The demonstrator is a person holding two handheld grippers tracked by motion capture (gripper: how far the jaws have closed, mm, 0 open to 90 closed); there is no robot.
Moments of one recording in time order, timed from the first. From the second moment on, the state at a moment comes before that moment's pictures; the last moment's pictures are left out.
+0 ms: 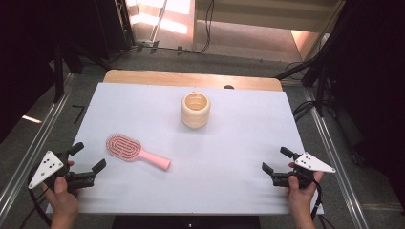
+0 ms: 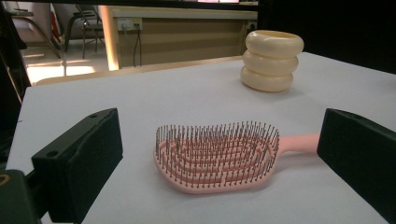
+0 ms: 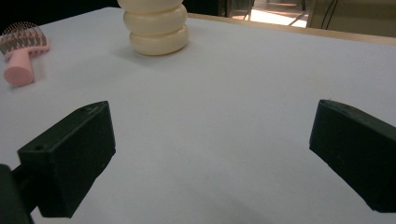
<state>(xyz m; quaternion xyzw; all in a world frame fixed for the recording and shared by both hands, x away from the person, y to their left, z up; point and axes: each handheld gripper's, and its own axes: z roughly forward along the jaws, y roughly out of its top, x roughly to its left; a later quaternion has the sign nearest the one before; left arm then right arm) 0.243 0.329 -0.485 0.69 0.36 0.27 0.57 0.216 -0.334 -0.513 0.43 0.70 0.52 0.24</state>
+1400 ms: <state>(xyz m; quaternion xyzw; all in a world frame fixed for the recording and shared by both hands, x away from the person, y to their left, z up) 0.273 0.313 -0.471 0.77 0.46 0.16 0.41 0.216 -0.333 -0.513 0.42 0.71 0.52 0.23</state>
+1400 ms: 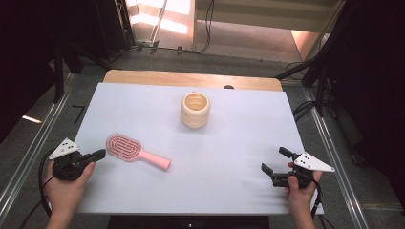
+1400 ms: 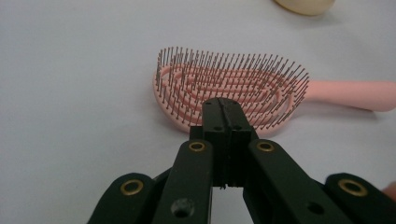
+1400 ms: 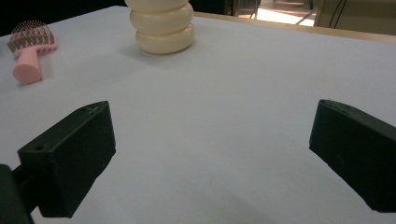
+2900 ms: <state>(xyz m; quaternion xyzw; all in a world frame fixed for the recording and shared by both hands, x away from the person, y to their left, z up) 0.346 0.283 -0.473 0.83 0.47 0.12 0.28 0.215 -0.331 -0.513 0.41 0.71 0.52 0.23</state>
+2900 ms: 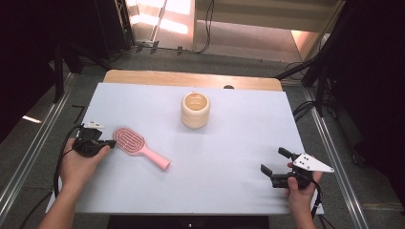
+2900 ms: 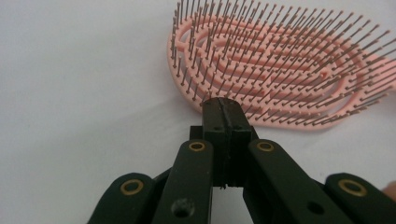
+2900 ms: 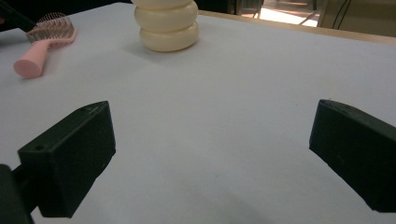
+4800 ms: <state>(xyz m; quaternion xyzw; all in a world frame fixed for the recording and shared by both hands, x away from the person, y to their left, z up) 0.316 0.134 -0.484 0.88 0.34 0.05 0.33 0.216 -0.331 -0.513 0.41 0.71 0.52 0.23</state>
